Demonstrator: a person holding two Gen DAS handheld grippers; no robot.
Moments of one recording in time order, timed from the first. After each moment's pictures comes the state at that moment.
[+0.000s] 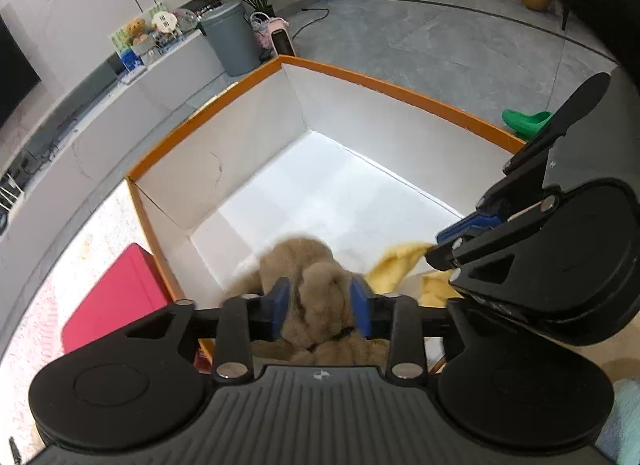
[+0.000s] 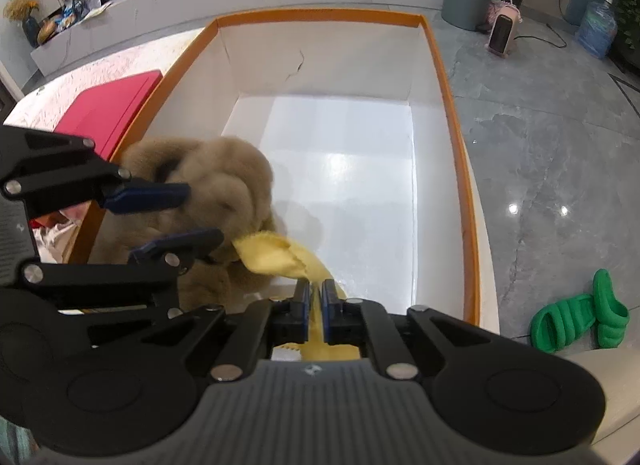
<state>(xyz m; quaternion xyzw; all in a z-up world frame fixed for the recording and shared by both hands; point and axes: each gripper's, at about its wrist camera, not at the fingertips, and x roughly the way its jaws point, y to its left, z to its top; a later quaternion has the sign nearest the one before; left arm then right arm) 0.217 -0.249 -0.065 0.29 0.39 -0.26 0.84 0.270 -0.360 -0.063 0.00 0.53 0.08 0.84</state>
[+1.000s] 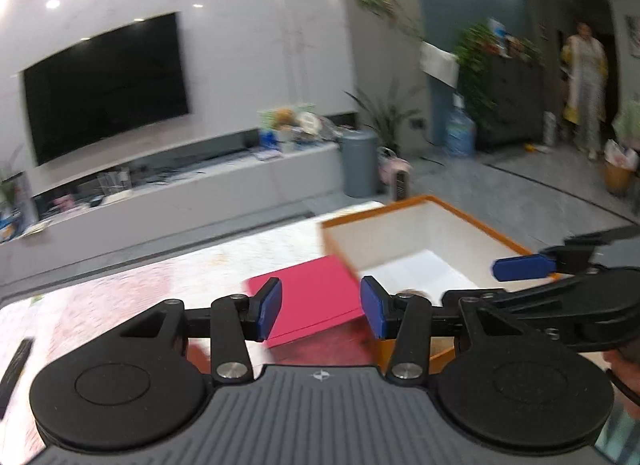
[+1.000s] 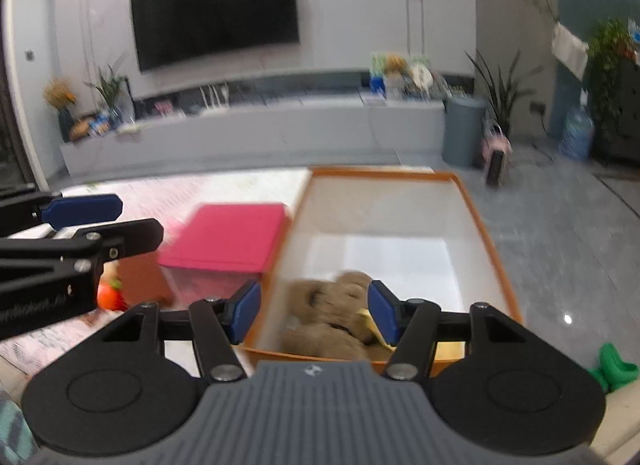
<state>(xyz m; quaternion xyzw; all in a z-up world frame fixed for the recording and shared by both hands) 0.125 -0.099 0.013 0.09 0.21 -0.13 0.96 0.155 -0.272 0.006 0.02 0.30 0.08 0.95</state>
